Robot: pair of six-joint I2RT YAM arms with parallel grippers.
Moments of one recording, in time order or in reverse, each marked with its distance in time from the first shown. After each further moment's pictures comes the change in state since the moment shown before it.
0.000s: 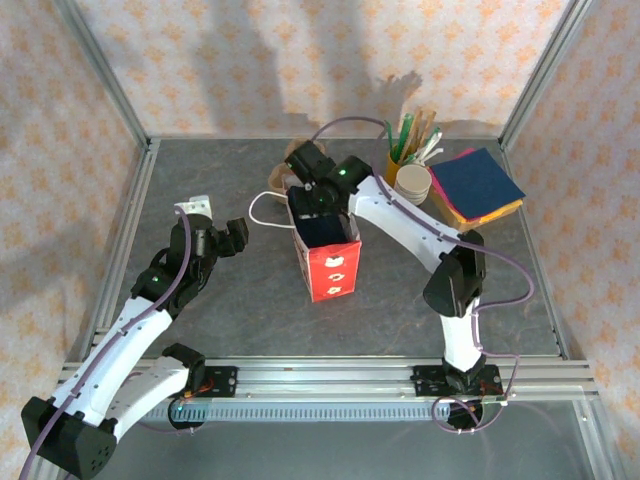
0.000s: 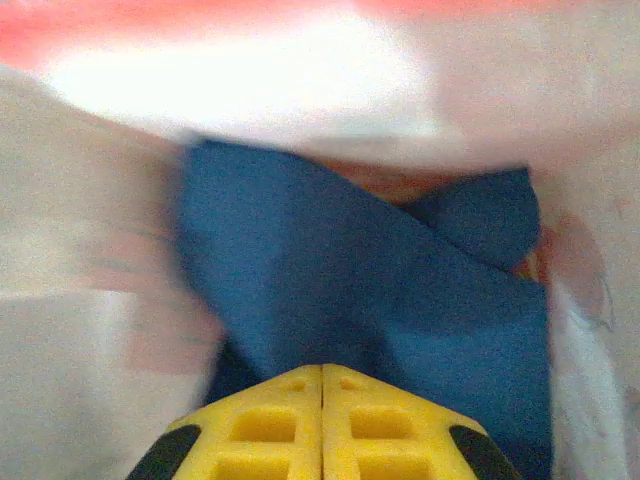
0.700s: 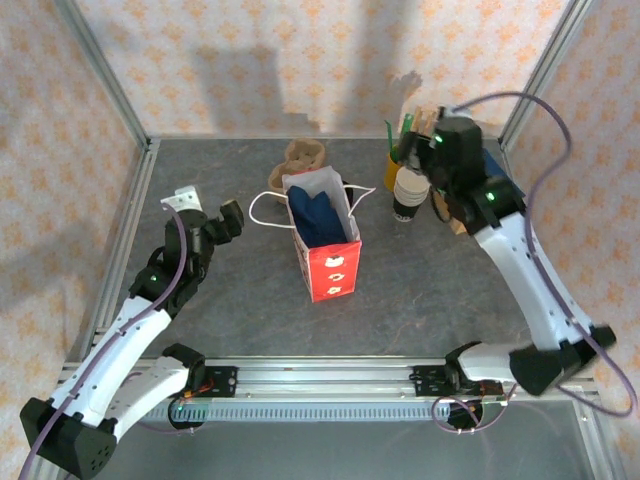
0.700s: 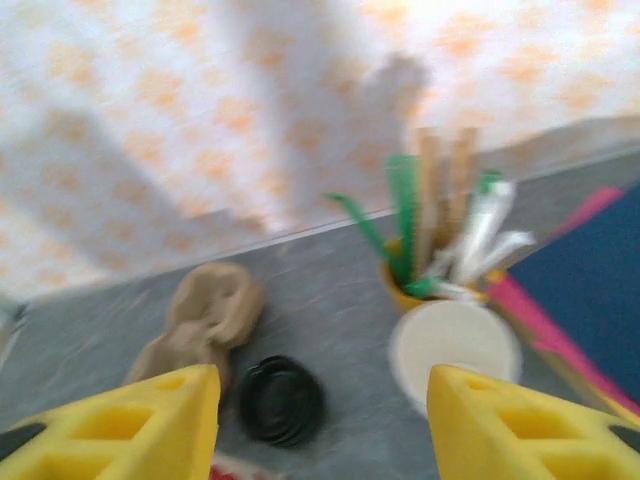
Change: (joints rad) left arm 0.001 0.008 0.023 0.143 -0.171 -0.048; right arm -0.434 -0.737 -0.604 0.480 0.183 -0.097
